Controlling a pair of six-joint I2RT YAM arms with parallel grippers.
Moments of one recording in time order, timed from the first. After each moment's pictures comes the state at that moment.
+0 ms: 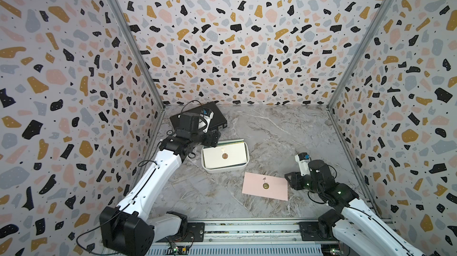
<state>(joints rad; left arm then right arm) -0.29 1.23 1.13 -0.58 0.17 0.03 0.50 0.68 0.44 -0.54 -0.15 0.44</state>
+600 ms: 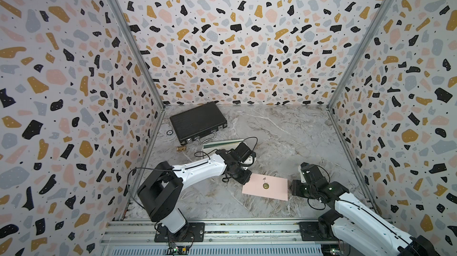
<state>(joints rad) -0.85 1.62 1.04 -0.64 0.21 -0.19 0.50 0.81 0.36 -0.63 -0.10 0.62</state>
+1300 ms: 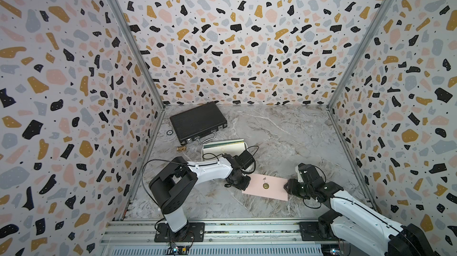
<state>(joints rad) -0.88 1.72 0.98 -0.62 0.16 -0.33 0.50 0.90 0.32 -0.45 -0.18 0.74</state>
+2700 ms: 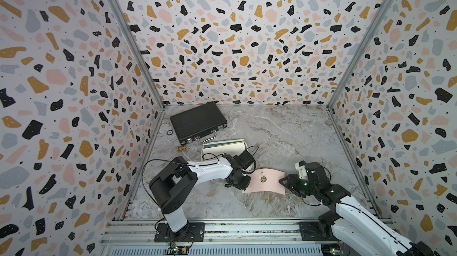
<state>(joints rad) -0.88 1.72 0.98 -0.61 0.16 -0.35 0.45 0.74 0.32 -0.38 -0.43 0.92</state>
